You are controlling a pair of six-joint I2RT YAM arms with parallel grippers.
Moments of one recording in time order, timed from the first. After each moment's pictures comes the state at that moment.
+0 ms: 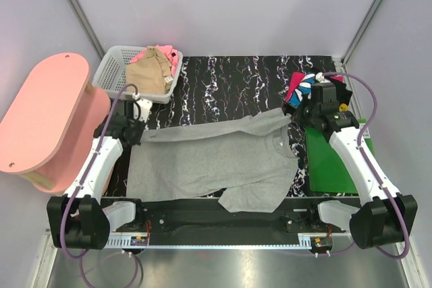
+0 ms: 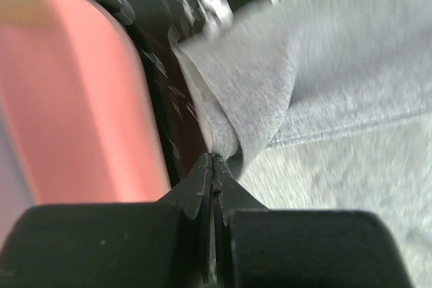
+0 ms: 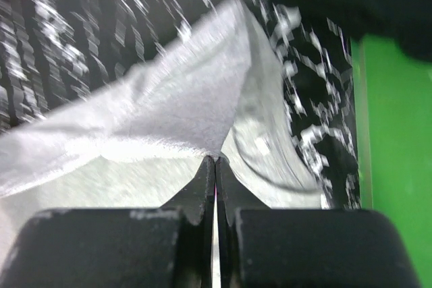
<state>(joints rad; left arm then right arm) -0.03 1.14 0.87 -0.65 -0.08 0.34 0.16 1.18 1.06 -0.62 0.01 0.49</state>
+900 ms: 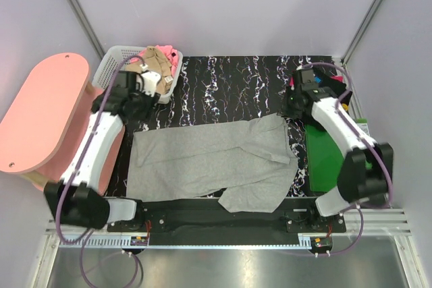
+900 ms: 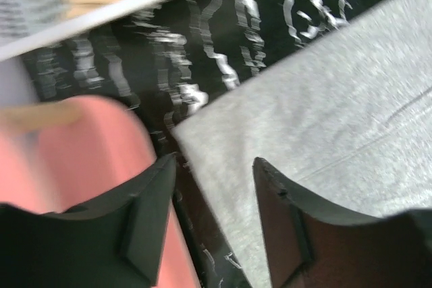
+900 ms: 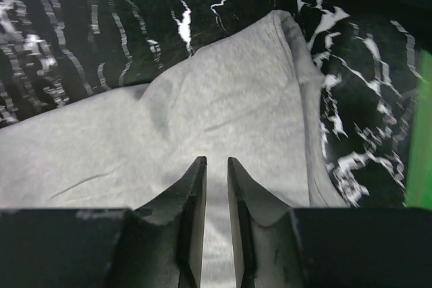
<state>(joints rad) -0.11 1.27 1.25 -0.82 0.05 0.34 0.21 1.49 1.24 -0.67 -0.03 0.51</state>
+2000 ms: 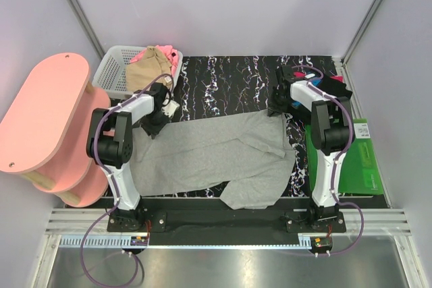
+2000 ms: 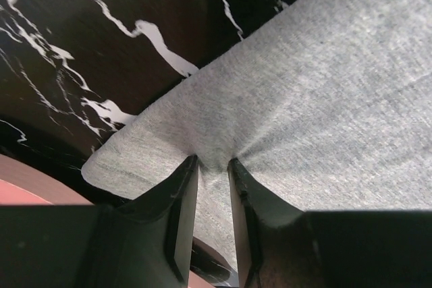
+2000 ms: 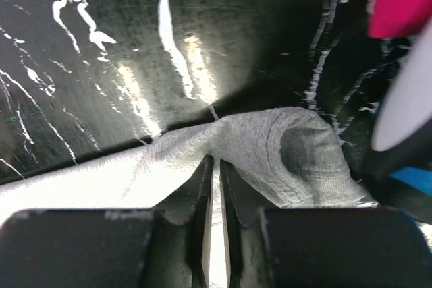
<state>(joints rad) -0.16 1.90 1.25 -0.78 -0.14 0.43 0.18 2.13 1.56 -0.61 -0.07 0.51</state>
